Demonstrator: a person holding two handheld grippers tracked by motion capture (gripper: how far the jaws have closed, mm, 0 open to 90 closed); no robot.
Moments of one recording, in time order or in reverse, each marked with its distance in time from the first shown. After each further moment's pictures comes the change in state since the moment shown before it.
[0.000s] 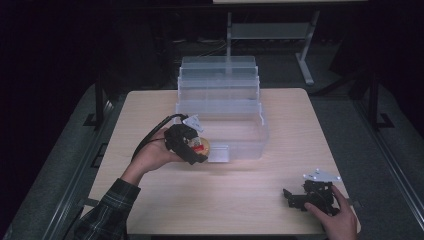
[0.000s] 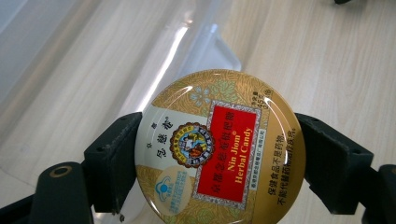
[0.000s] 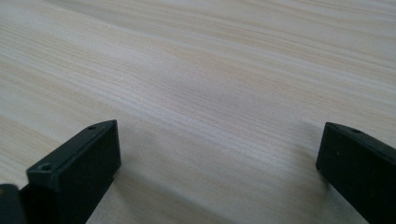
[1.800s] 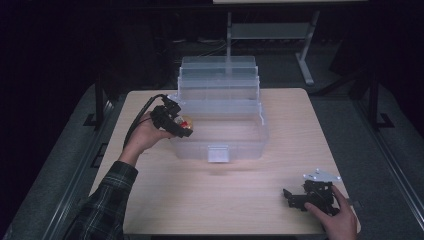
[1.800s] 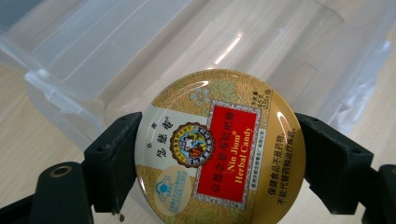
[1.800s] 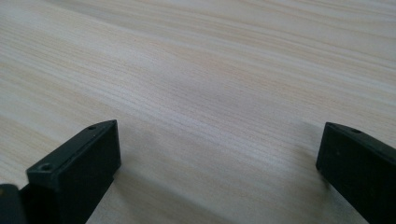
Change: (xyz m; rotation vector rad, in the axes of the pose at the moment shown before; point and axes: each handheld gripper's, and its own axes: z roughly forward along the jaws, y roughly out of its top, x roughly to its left) left arm 0.078 -0.019 -0.007 -0.020 0.158 -0.229; right arm 0.000 0.000 0.000 0.000 0.000 0.001
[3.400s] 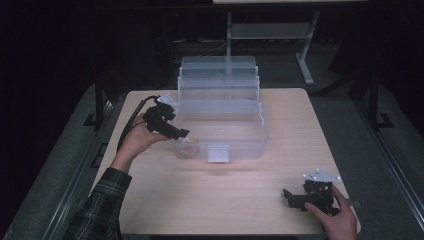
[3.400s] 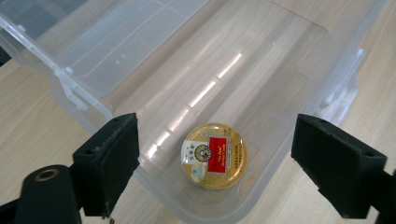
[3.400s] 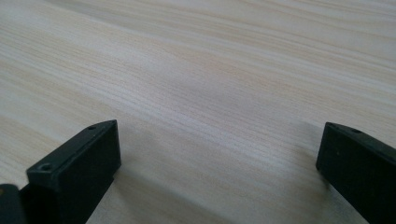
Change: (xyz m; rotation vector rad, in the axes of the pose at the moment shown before) left arm -0.008 -0.014 -0.021 -0.086 0.020 0.003; right arm 0.000 0.000 0.000 0.000 0.000 -0.001
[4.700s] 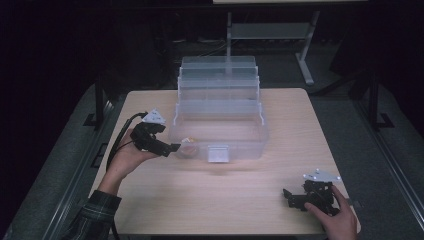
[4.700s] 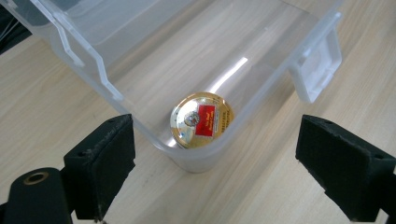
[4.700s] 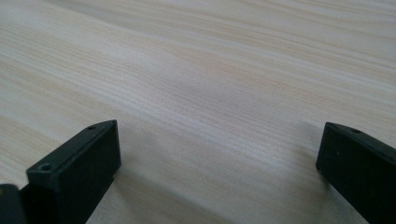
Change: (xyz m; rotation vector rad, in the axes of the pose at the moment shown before) left arm -0.022 -0.048 -0.020 -0.065 0.038 -0.010; right arm 0.000 0.000 0.000 0.000 0.000 0.001
